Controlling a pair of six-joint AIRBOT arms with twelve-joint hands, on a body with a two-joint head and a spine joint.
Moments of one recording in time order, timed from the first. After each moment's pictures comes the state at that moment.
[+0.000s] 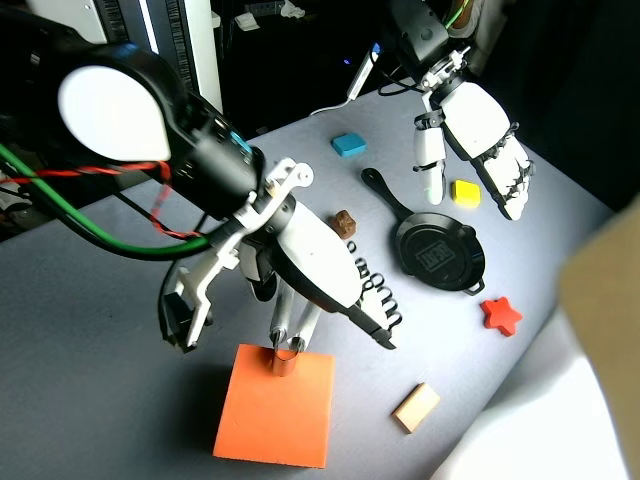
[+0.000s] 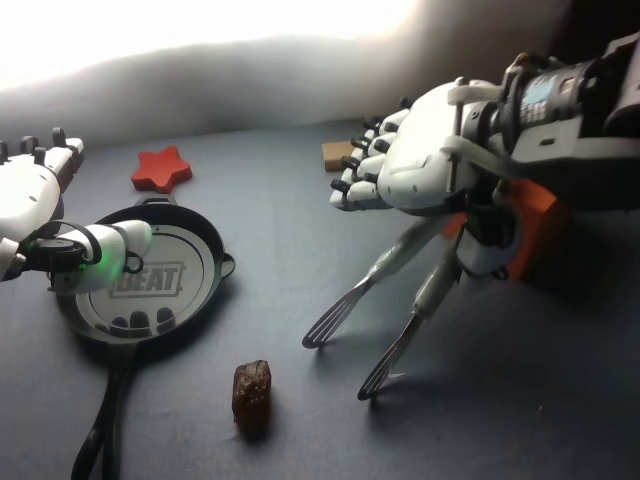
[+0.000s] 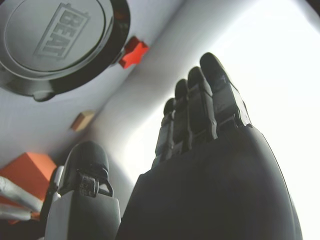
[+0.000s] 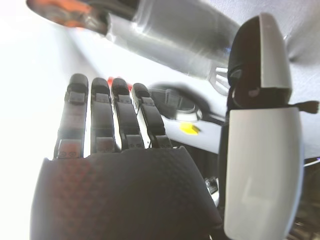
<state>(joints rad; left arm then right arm) 0.52 -0.84 0.70 -1.40 -1.06 2.01 -0.09 -1.30 1.15 -0.41 -0.51 -1.05</state>
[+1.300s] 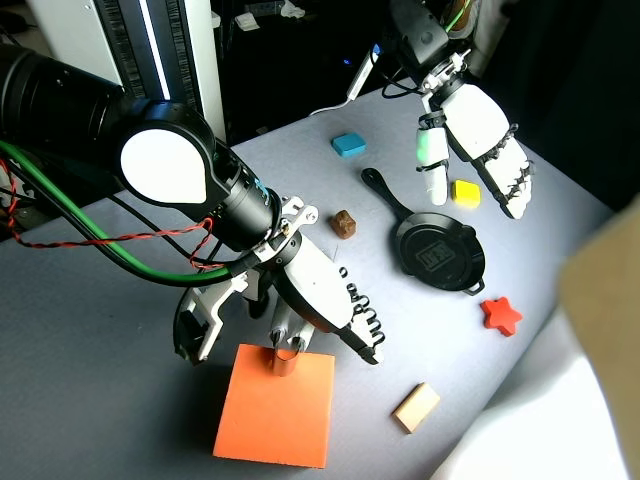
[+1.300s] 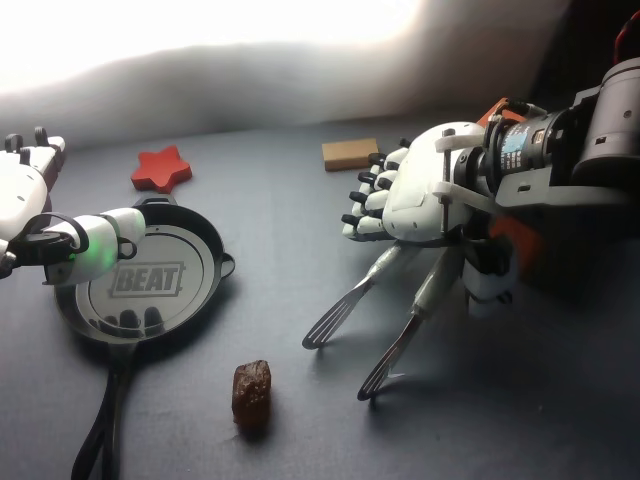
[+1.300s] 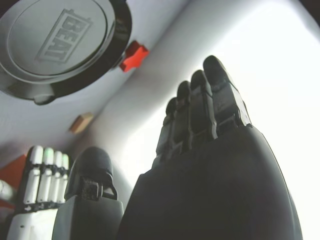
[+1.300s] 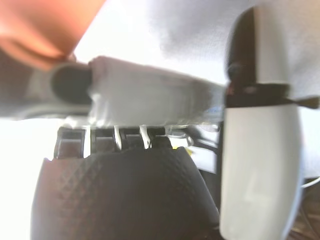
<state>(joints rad) 0.54 -0.84 0.72 -1.40 -1.08 1.97 -0.17 -1.35 1.20 -0.47 -0.48 -1.05</state>
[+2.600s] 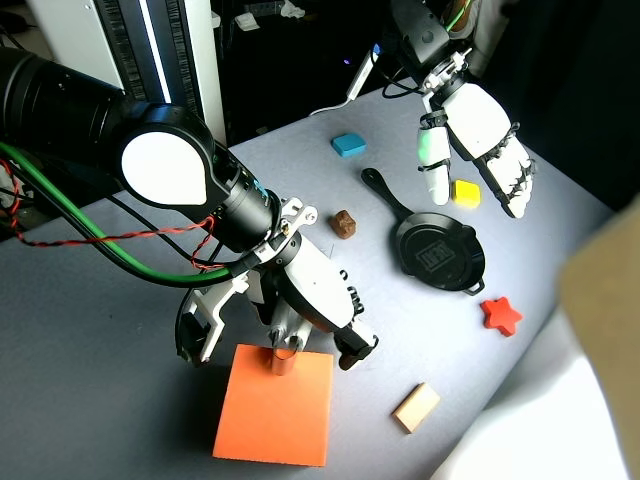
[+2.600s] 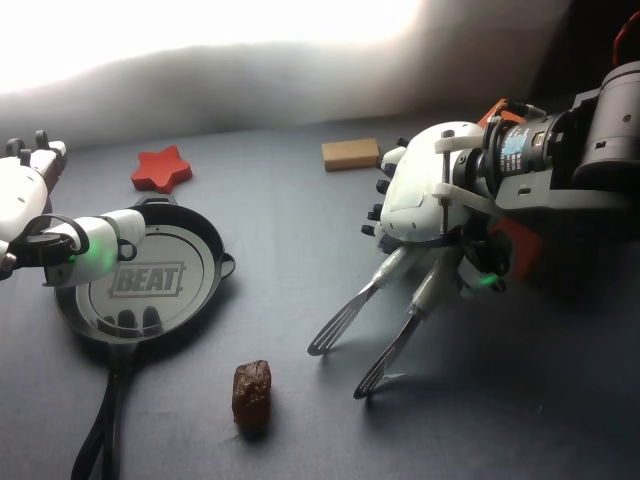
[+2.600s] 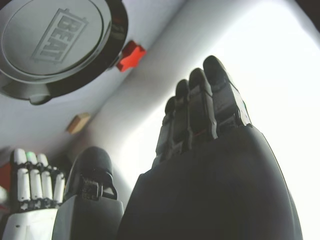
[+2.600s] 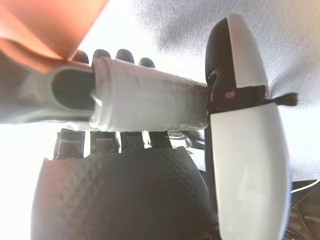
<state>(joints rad) 0.54 -0.84 0.72 -1.41 -1.08 1.98 -0.18 -1.35 1.20 -0.48 -0.46 -1.04</state>
